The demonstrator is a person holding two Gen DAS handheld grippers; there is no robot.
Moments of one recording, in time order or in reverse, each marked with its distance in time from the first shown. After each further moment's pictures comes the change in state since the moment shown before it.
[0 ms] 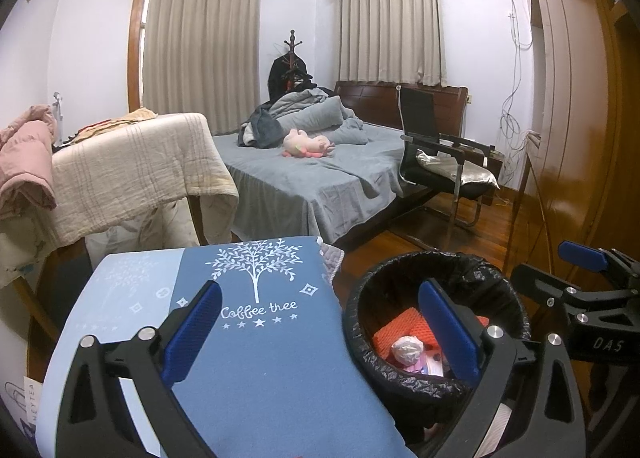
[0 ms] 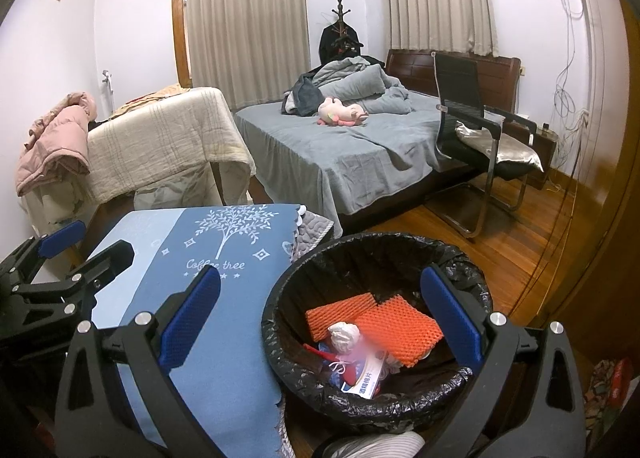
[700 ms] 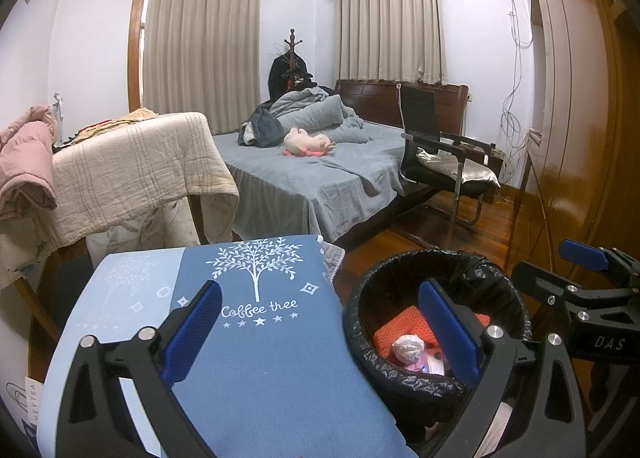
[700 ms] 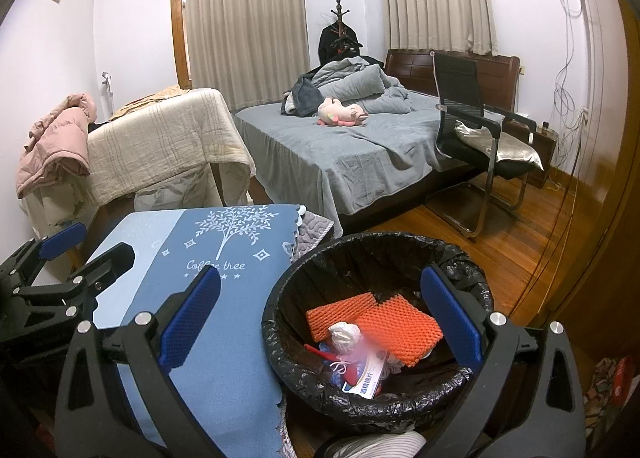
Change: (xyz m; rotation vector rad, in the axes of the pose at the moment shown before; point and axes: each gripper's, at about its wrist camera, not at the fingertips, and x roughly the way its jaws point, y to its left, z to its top) left arm 0.000 -0.001 0.001 0.002 0.001 0.001; right arm 0.000 0.000 0.000 0.001 0.001 0.001
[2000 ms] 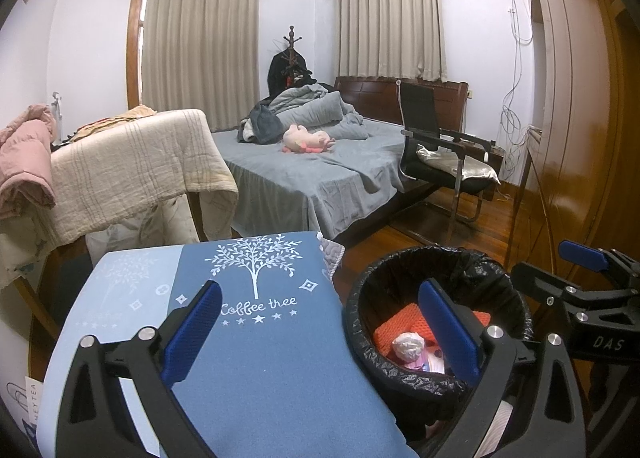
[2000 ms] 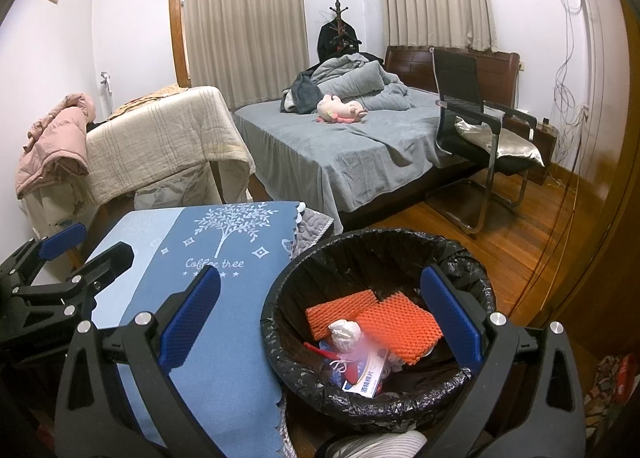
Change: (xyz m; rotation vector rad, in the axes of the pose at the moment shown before) left arm 0.000 -0.001 0.002 0.001 0.003 -0.001; right arm 0.000 0.000 0.001 0.003 0.001 0.001
